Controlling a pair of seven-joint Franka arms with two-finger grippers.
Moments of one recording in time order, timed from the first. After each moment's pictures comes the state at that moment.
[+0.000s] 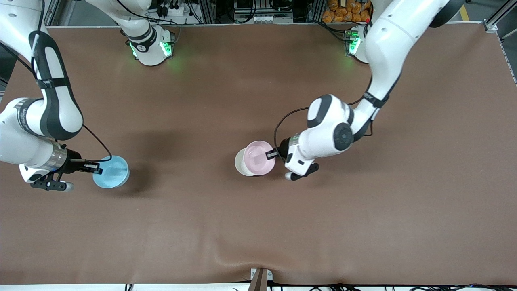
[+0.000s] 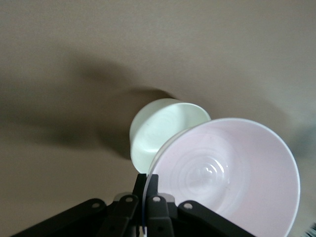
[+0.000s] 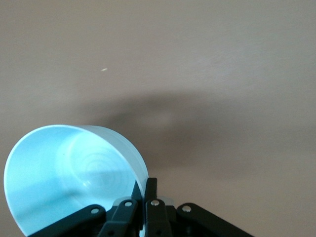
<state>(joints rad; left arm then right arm) -0.32 0.71 -0.36 -1.57 -0.40 2.37 -0.70 -0.17 0.38 0.05 -1.83 0.19 2.15 -0.12</state>
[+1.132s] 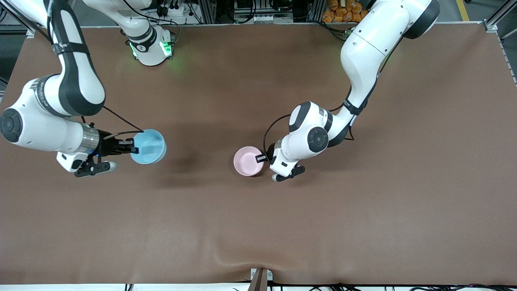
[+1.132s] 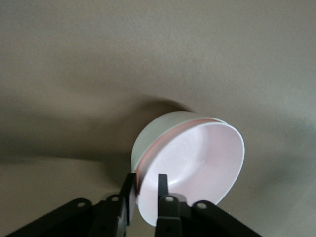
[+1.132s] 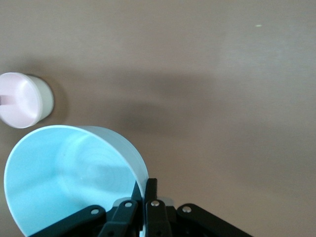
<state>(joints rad) -0.44 0.81 -0.28 -1.50 -0.40 2.43 -0.71 0.01 0.25 0.09 -1.82 0.30 1.92 -0.19</state>
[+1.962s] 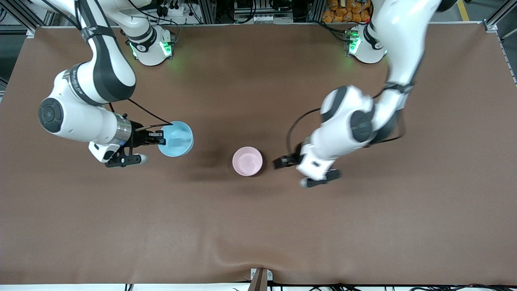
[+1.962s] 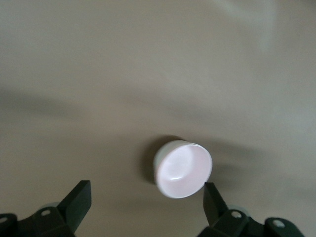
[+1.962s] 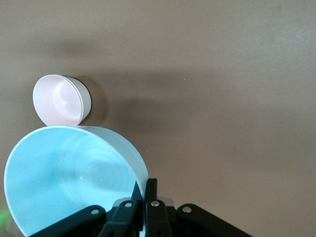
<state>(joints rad) -0.30 0.52 -0.22 -1.44 -0.23 2.09 -0.71 0.15 0.23 0.09 -1.82 0.32 1.93 0.06</state>
